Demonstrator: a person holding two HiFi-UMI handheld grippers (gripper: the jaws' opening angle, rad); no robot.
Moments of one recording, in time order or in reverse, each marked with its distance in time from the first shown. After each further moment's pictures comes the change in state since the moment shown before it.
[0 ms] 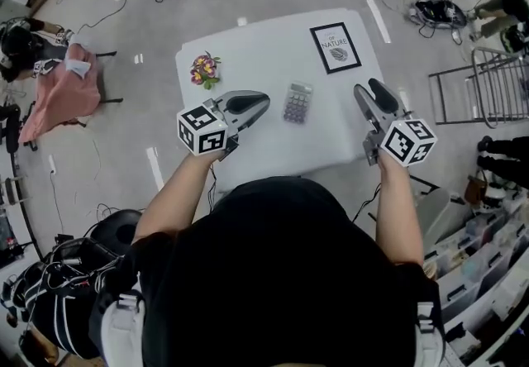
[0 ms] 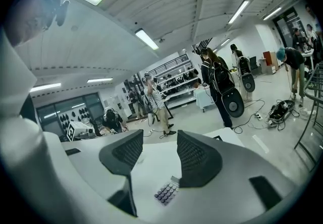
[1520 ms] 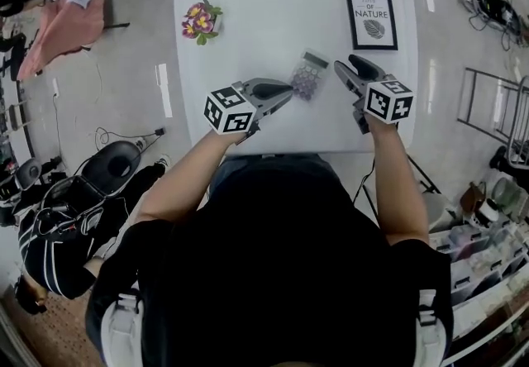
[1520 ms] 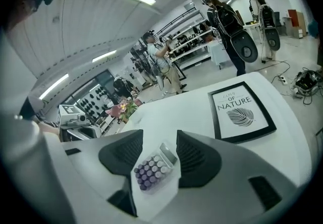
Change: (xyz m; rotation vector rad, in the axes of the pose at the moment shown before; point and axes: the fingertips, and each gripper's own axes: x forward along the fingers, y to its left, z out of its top) left arm 0.096 0.055 -0.134 -0.308 0.162 0.093; right arm 0.159 -0.085 -0.171 0.073 0.469 0.214
